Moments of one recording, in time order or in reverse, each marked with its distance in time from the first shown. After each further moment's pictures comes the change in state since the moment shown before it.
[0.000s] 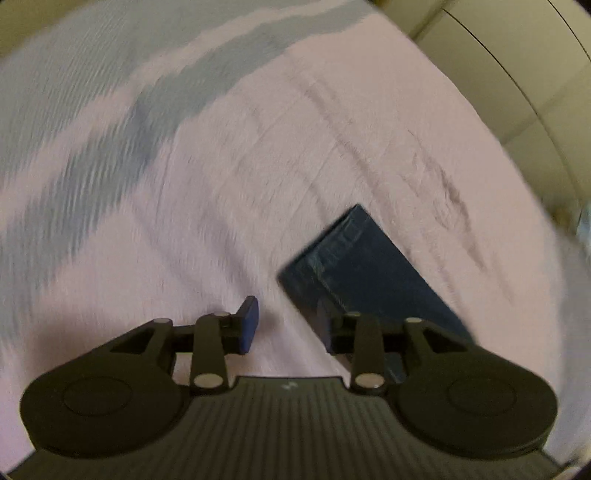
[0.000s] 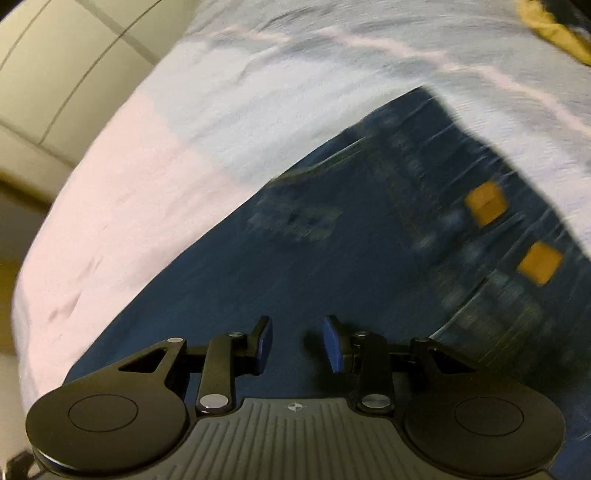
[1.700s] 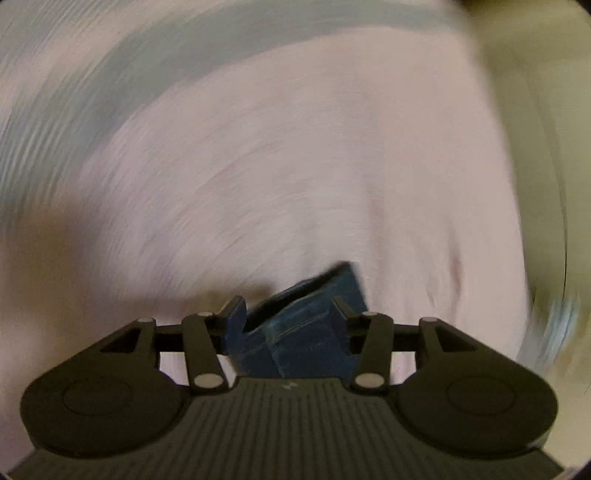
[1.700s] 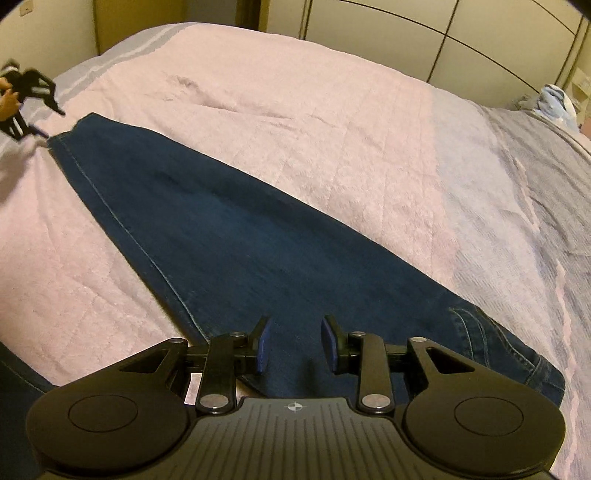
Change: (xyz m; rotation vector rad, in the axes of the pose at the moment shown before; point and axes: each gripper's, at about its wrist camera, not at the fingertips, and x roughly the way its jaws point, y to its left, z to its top) left arm 0.052 -0.031 0.075 -0.080 0.119 -0.062; right arm 0.011 0.149 -0.089 -1.010 -0.071 -0.052
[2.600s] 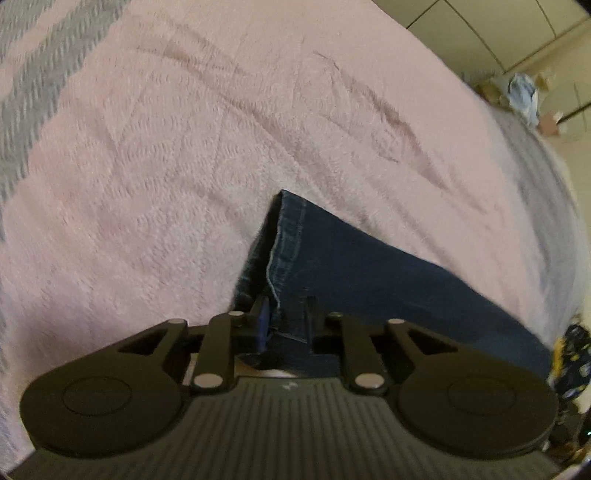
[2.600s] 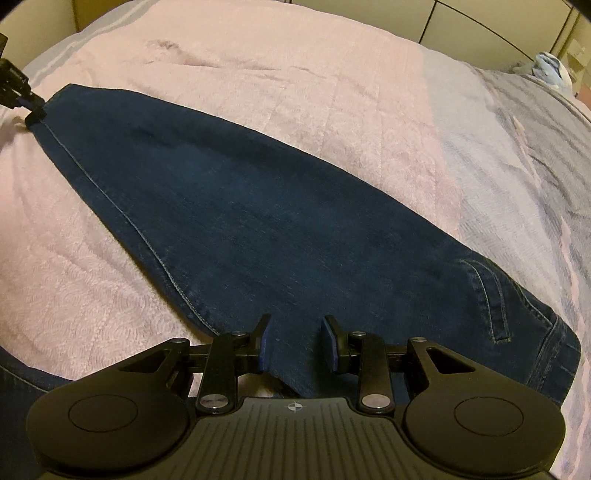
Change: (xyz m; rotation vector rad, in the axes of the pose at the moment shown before) left arm 0.024 -0.021 -0.005 0.529 0.177 -0.109; right arm 0.029 -0.003 -0.019 0.029 0.103 -0.029
